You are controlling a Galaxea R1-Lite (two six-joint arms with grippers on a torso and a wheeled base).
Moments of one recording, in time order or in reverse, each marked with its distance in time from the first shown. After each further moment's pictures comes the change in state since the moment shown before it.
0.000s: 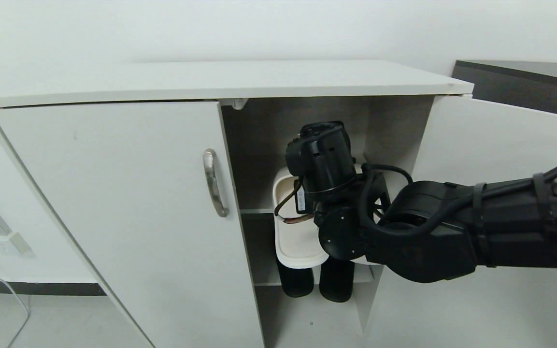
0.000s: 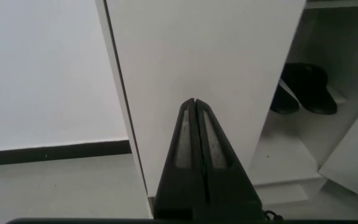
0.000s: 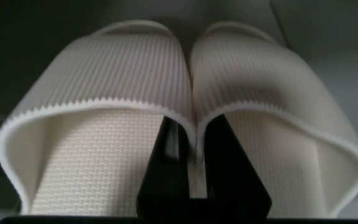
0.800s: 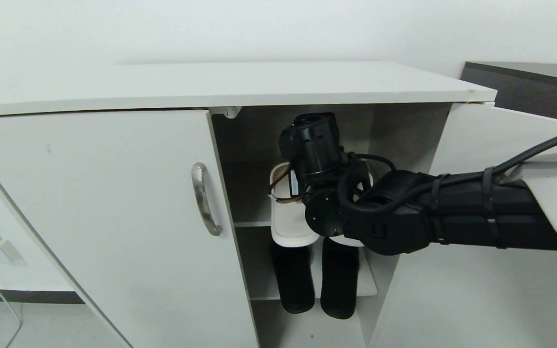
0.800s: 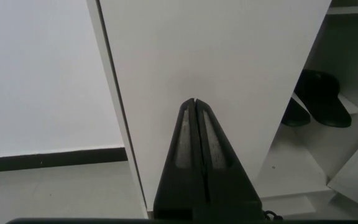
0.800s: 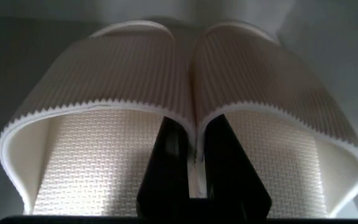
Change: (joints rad) left arm 0.000 0.000 0.000 0.000 0.001 -0.003; right arm -0.058 0.108 -0.179 0.001 0.010 -0.038
